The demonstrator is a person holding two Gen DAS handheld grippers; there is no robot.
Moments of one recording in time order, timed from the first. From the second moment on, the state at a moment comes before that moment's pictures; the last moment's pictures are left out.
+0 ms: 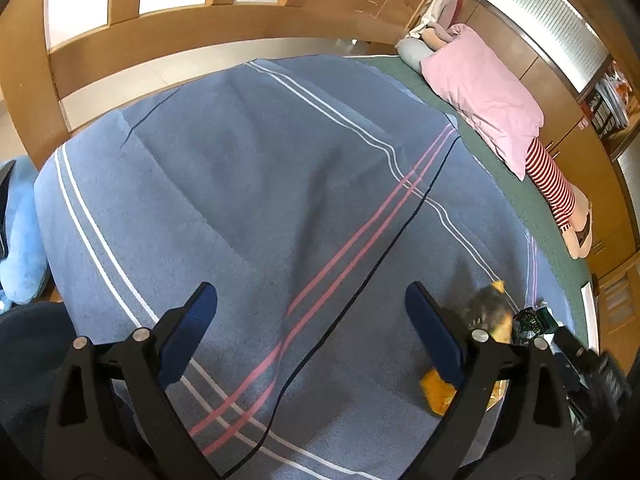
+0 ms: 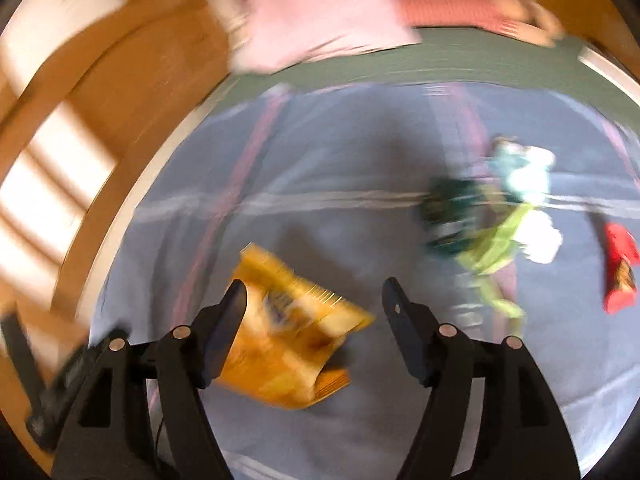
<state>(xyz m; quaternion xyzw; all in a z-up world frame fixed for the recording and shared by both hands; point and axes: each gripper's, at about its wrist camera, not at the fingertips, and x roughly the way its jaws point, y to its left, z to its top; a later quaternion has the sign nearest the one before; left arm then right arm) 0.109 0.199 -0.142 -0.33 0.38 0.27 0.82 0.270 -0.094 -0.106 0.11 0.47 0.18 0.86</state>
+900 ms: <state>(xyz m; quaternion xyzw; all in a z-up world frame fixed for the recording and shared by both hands) 0.137 0.138 -0.121 -0.20 0.38 0.17 0.89 0.323 -0.071 -0.155 0.01 0.46 0.12 0.88</state>
